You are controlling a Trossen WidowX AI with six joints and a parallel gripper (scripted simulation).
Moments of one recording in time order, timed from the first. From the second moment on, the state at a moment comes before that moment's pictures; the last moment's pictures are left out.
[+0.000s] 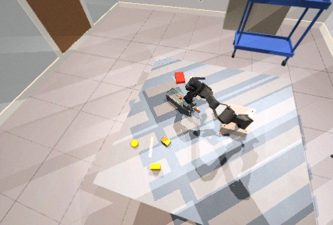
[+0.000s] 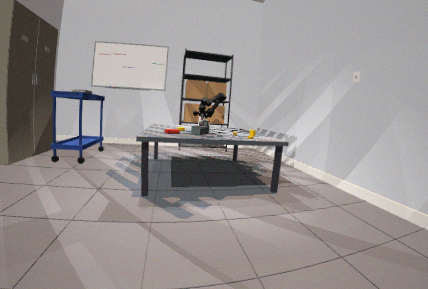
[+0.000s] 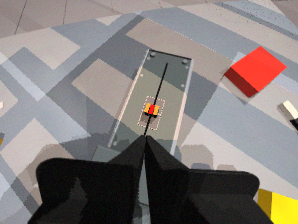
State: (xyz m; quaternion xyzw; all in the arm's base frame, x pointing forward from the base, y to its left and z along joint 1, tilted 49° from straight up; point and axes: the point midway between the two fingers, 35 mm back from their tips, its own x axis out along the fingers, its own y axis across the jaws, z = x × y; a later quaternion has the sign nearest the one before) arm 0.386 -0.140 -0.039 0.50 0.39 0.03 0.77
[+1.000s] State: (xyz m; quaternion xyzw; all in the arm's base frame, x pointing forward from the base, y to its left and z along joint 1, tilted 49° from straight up) arm 0.386 -0.140 -0.039 0.50 0.39 0.03 0.77
